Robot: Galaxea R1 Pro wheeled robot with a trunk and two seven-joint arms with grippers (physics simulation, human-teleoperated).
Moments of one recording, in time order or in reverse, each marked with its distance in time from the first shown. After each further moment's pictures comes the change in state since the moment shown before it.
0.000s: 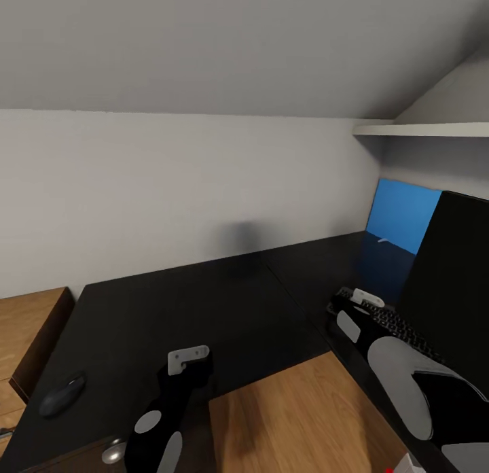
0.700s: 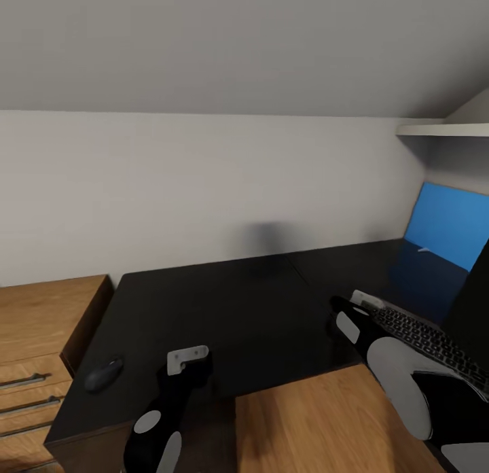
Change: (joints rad) left arm 0.000 0.002 0.002 -0.001 0.000 0.000 0.000; right arm 0.000 0.002 0.002 0.012 0.001 0.002 -0.003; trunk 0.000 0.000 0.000
